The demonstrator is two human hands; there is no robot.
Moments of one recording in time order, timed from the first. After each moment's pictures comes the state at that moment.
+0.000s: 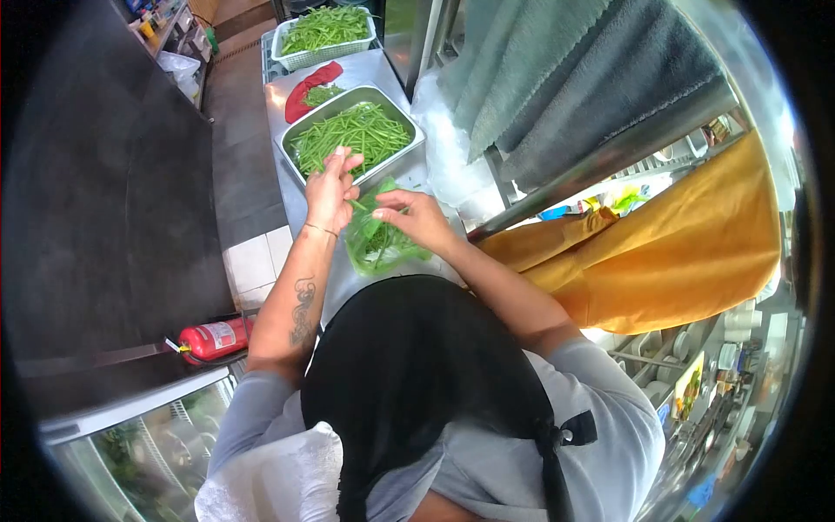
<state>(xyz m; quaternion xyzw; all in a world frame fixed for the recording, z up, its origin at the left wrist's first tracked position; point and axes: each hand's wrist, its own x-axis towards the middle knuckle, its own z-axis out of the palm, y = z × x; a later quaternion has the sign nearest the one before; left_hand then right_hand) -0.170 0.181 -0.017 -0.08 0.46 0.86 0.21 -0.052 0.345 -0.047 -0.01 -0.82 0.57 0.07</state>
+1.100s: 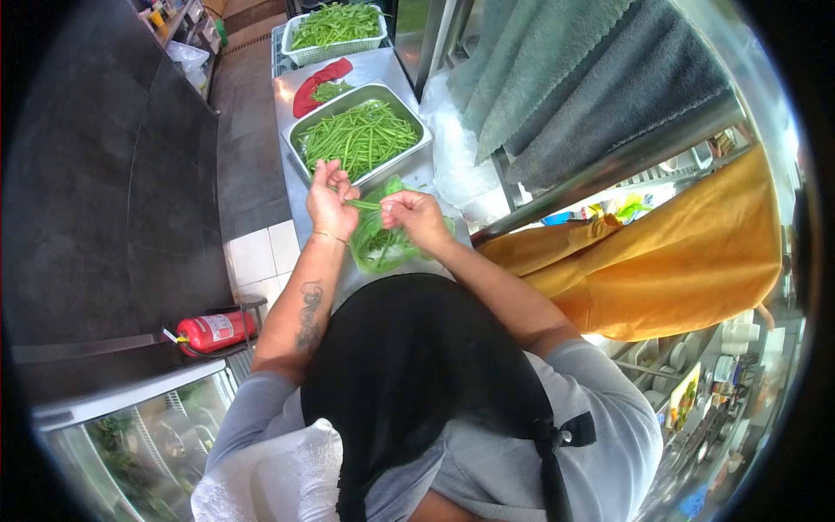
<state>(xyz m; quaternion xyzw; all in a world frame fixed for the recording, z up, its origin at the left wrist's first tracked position) -0.161 0.170 -0.047 -0.17 0.33 0.92 0.12 -0.062 0.334 -0.082 -0.09 -0.62 0.78 0.00</state>
